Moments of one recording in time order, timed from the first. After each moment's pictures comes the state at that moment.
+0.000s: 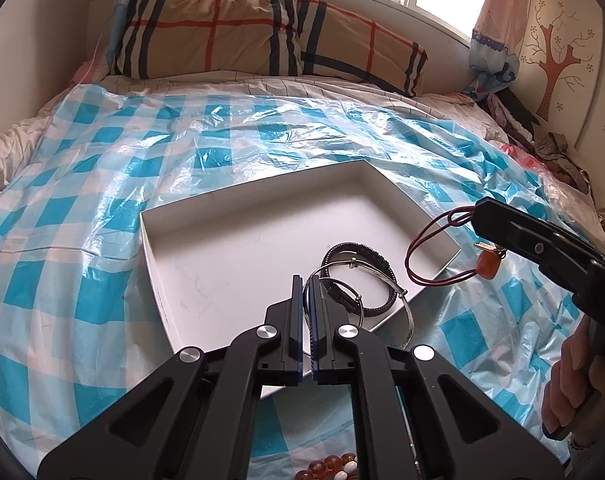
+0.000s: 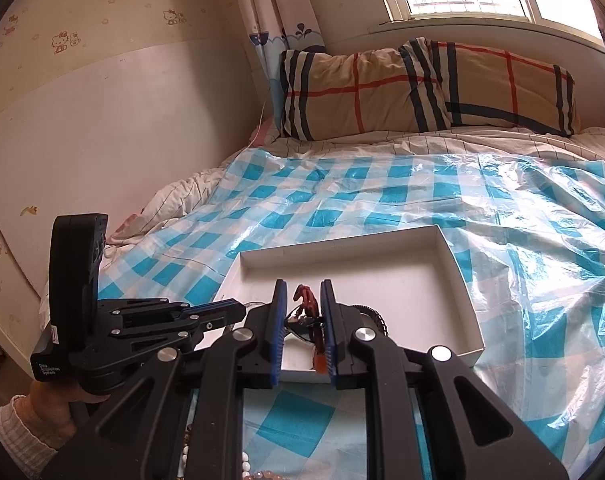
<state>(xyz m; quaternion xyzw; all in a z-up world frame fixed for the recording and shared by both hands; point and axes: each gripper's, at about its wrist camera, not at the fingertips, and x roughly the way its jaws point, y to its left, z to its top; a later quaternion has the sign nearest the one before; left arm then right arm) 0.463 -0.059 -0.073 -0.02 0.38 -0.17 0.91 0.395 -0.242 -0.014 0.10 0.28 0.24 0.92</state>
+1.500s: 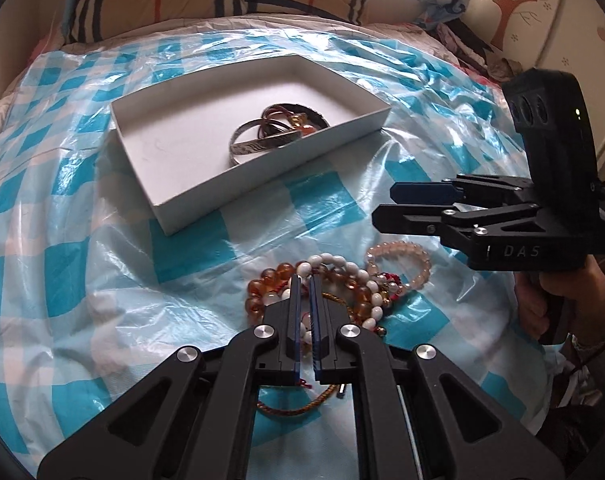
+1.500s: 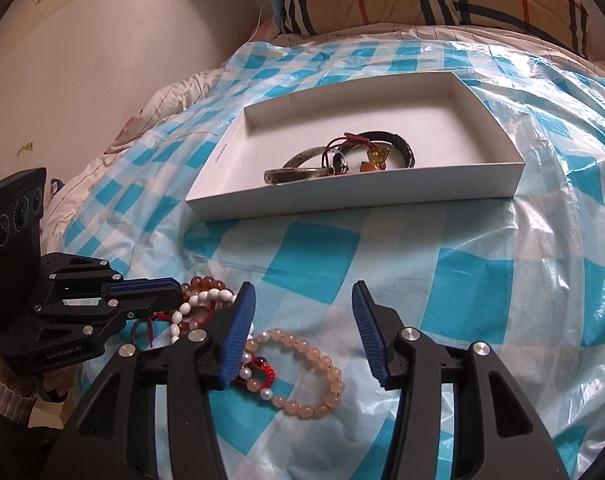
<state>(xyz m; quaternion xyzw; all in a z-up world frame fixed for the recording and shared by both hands) 0.350 -0.054 -0.115 0.05 0.46 -0.26 0.85 0.340 -0.227 -0.097 0.07 0.45 0.26 0.85</state>
